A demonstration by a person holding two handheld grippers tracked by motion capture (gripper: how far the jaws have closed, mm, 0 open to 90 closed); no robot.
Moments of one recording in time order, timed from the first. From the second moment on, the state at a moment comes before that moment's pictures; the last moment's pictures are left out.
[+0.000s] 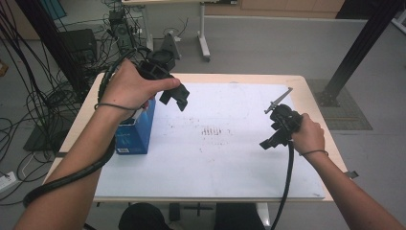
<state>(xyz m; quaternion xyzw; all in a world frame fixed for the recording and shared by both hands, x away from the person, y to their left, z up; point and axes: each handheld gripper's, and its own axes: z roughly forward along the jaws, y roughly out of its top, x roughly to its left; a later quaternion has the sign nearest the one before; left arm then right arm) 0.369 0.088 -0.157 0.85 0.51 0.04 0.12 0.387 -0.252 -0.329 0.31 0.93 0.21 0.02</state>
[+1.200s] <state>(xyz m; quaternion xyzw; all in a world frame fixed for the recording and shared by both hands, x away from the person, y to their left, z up) 0.371 0.045 -0.256 0.87 0.48 -0.02 0.11 0.386 -0.251 -0.327 0.31 0.93 0.20 0.02</state>
